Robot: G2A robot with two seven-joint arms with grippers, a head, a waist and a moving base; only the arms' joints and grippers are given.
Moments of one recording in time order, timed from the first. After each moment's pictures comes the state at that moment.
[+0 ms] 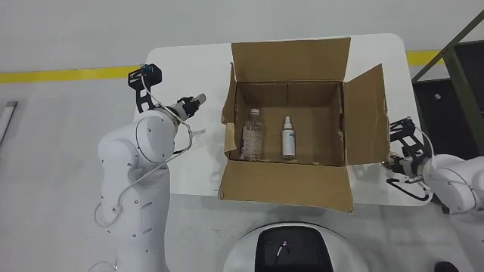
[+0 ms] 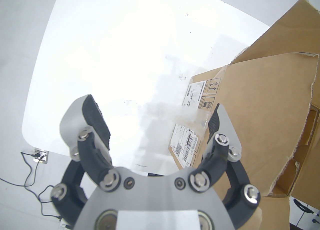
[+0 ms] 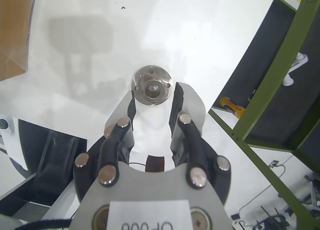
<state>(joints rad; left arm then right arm) 0.79 -1.39 -1.41 -1.88 1.35 0.41 -1.41 -1.38 -1.12 1.65 -1.96 -1.20 -0.11 1.31</state>
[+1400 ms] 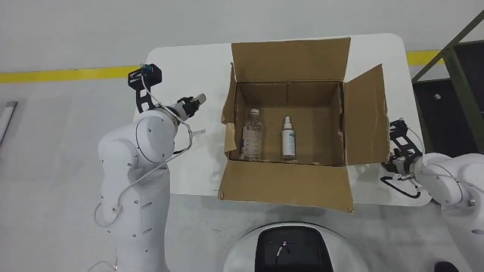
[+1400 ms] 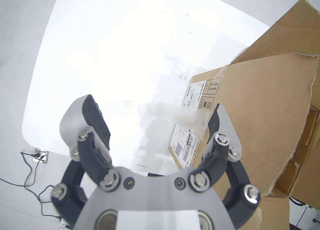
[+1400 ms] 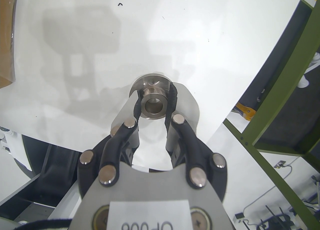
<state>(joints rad) 0.79 -1.39 -1.41 -1.88 1.35 0.41 -1.41 -1.34 -1.10 1.60 -1.86 -1.19 -0.10 1.27</state>
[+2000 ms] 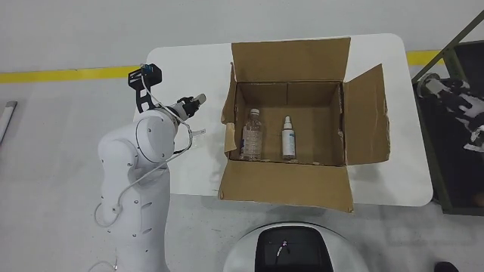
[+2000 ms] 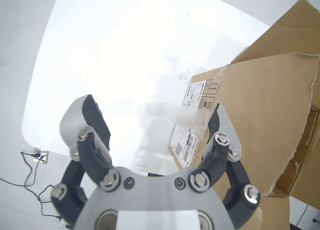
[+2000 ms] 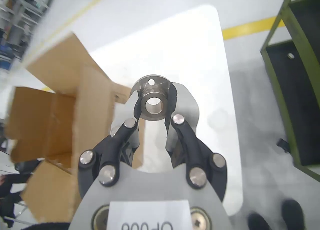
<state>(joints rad) 0.79 -1.39 -1.41 -1.88 1.35 0.41 -1.41 -1.34 -1.14 1.98 -2.19 -0.53 0.29 0.85</state>
